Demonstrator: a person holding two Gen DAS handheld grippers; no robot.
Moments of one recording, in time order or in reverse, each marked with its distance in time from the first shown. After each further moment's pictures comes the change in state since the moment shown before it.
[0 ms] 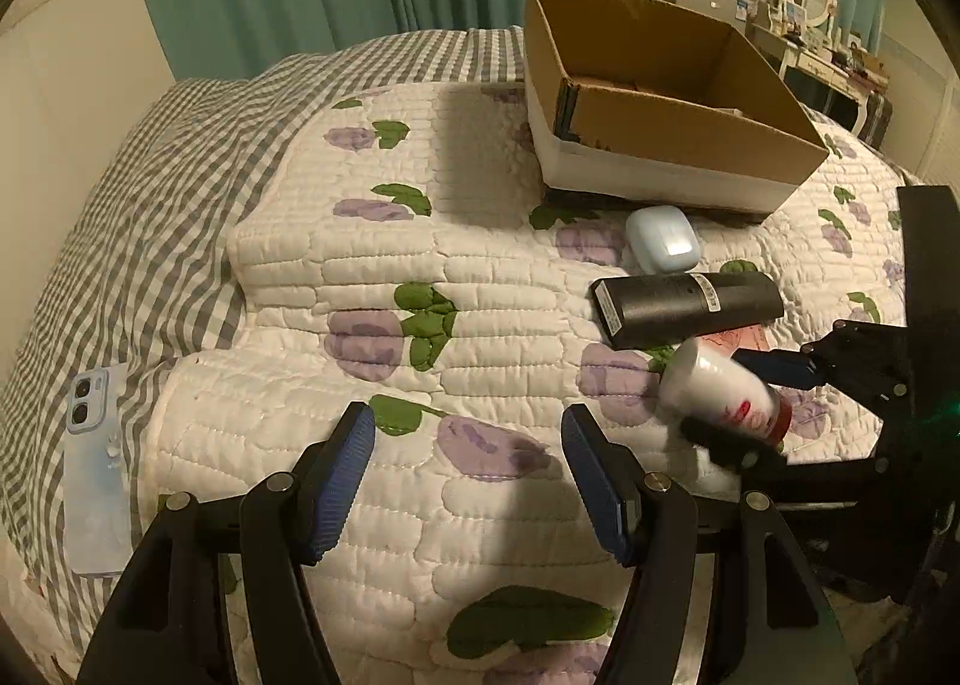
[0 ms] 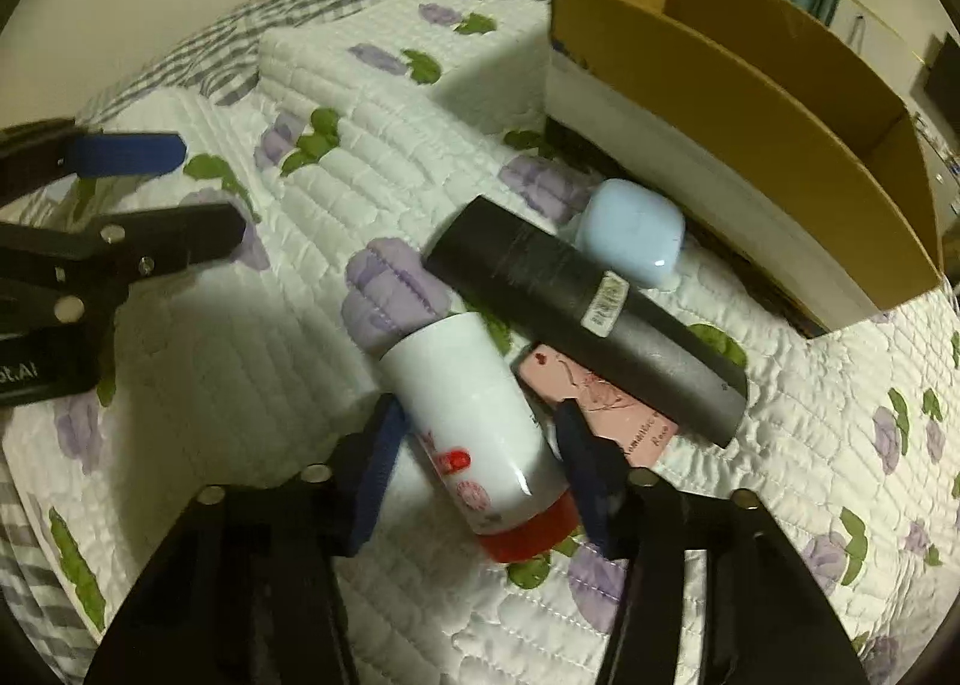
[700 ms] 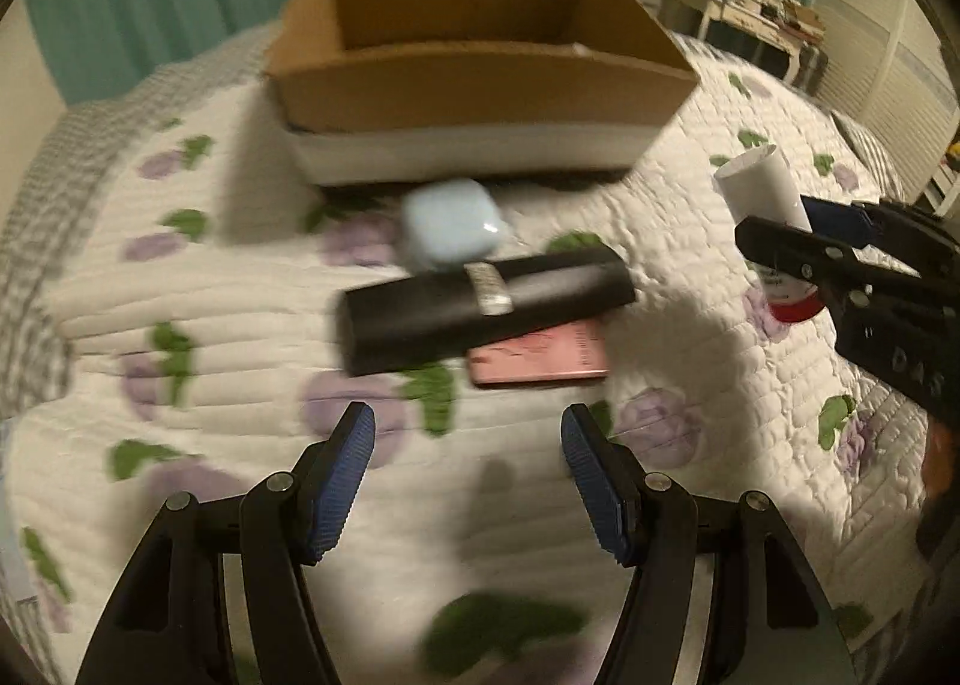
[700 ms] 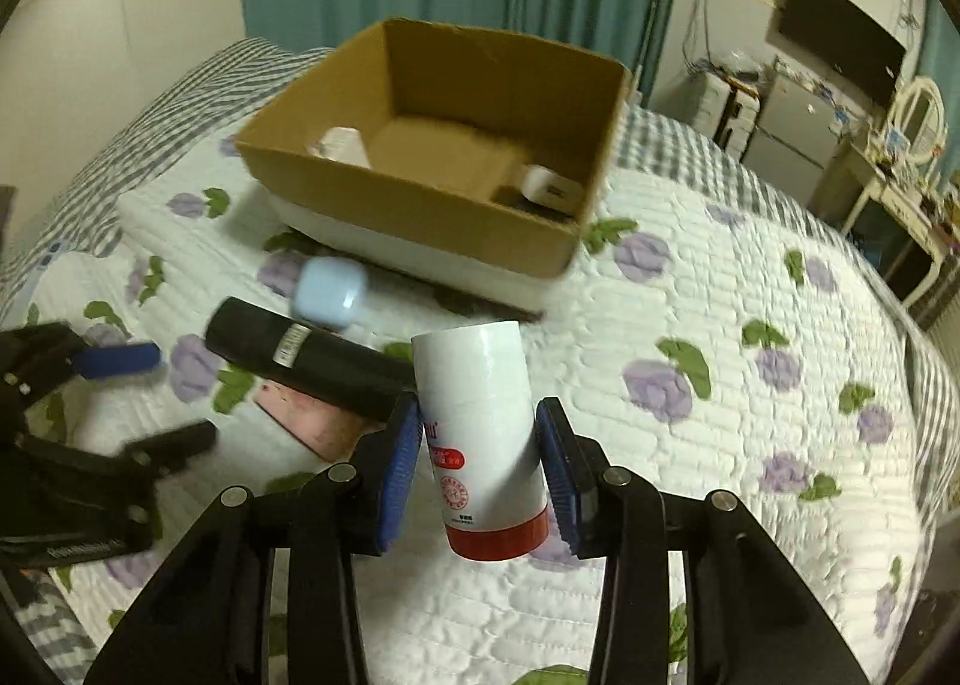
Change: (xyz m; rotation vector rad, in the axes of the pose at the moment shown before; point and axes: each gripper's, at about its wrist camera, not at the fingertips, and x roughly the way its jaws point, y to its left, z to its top) left arm 0.031 -0.107 0.022 0.108 0.092 -0.167; right arm -0.076 -0.120 -0.024 0.256 -0.120 -0.170
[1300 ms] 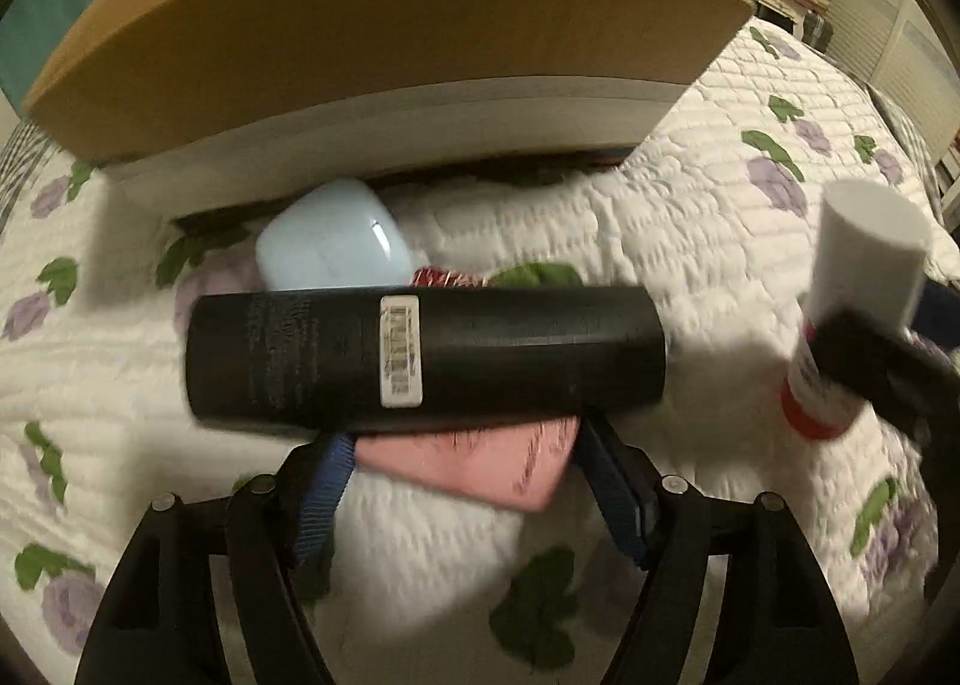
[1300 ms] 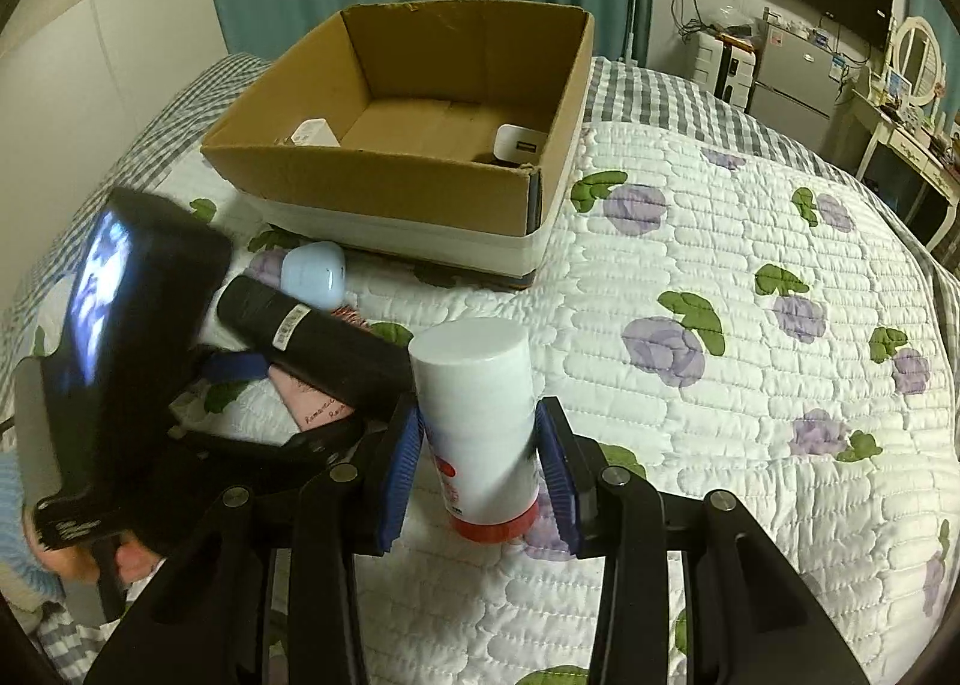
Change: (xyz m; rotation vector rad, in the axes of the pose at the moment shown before) left arm 0.072 -0.040 0.040 0.034 0.072 0.005; right arm 0.013 -0.024 -0.011 0.085 0.027 0.062
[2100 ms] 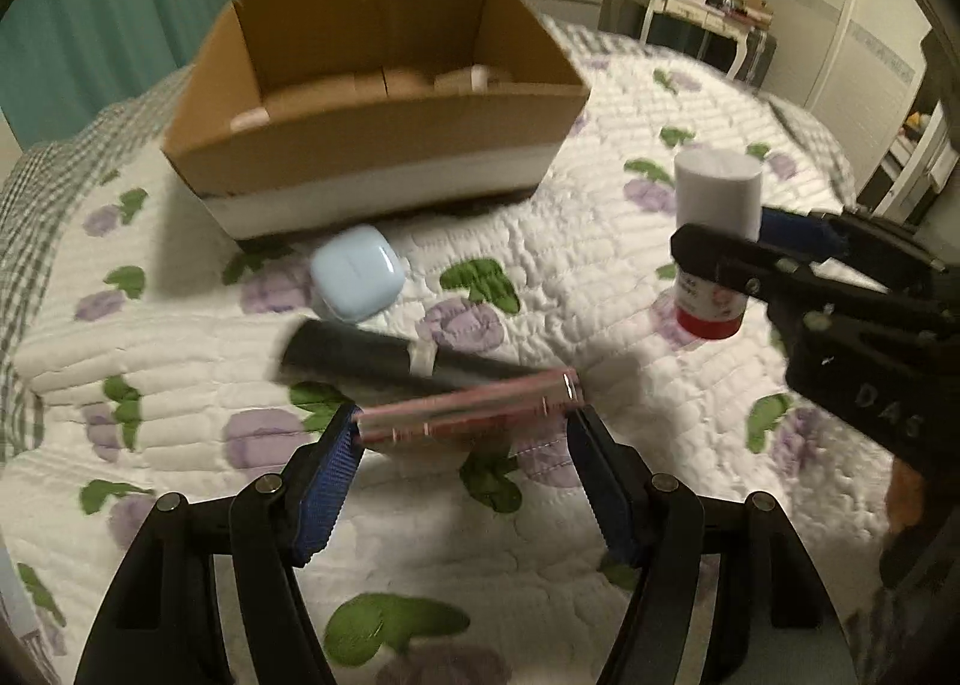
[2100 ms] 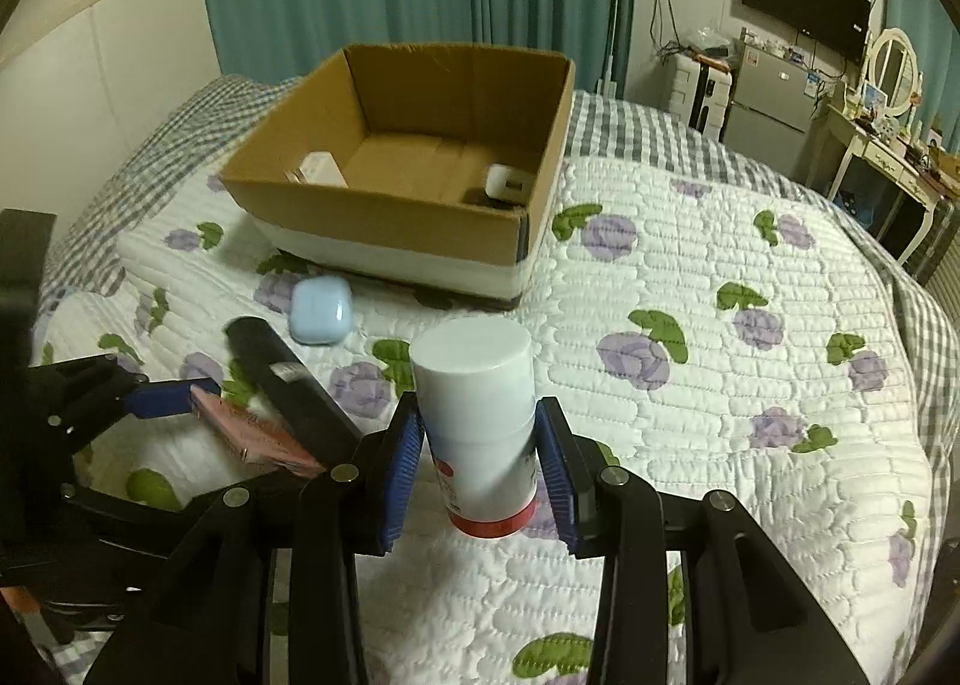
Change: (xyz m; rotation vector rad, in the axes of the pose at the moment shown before) left arm -0.108 0.007 -0.051 0.053 -0.120 -0.082; right arm -0.041 0.012 0.001 0.015 -0.065 -0.051
